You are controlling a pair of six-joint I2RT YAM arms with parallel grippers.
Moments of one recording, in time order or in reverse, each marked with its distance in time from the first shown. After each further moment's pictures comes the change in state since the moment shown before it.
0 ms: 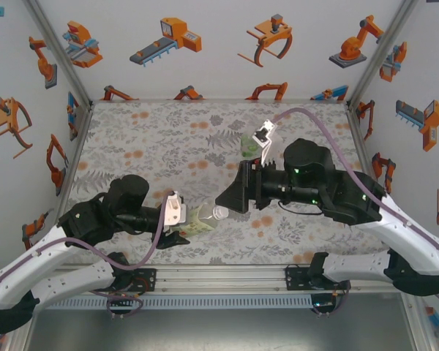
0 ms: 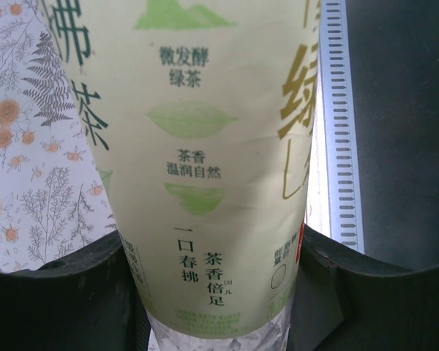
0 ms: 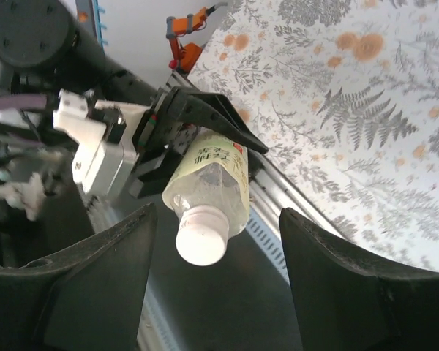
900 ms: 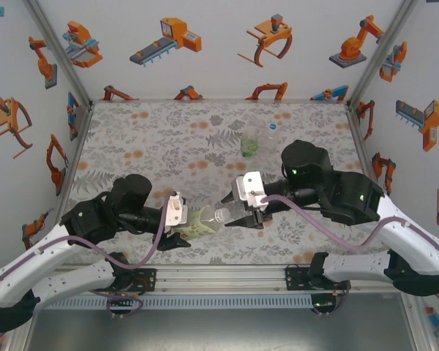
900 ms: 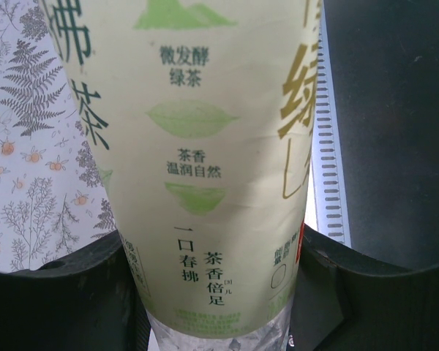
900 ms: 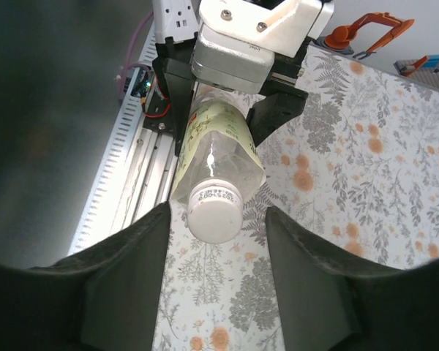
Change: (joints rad) left arm -0.003 0.017 0.000 0.000 0.045 0.000; right arm 0.000 0.002 -0.017 0.000 -0.441 -1.157
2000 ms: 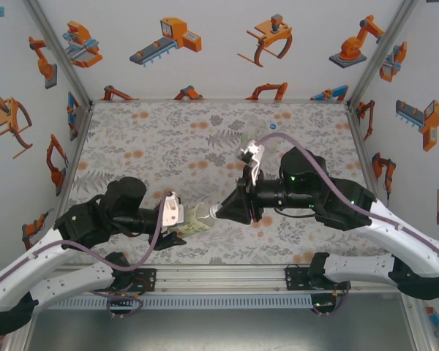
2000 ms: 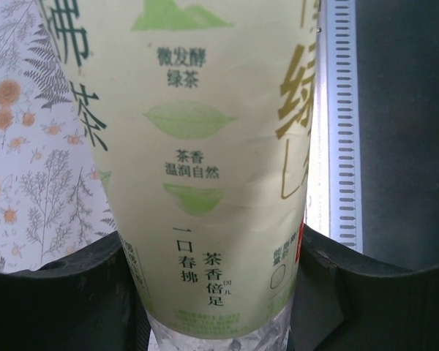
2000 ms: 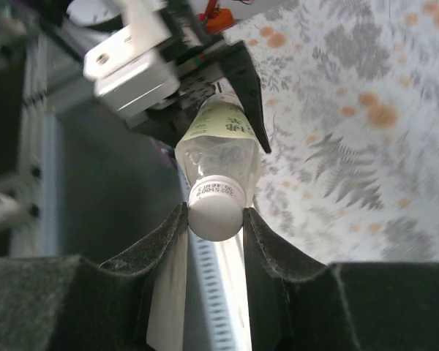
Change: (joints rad) left arm 0.000 -0.043 -0.006 -0.033 -0.099 -0.020; right arm 0.001 -0.050 -0.158 0.179 0.270 0.930
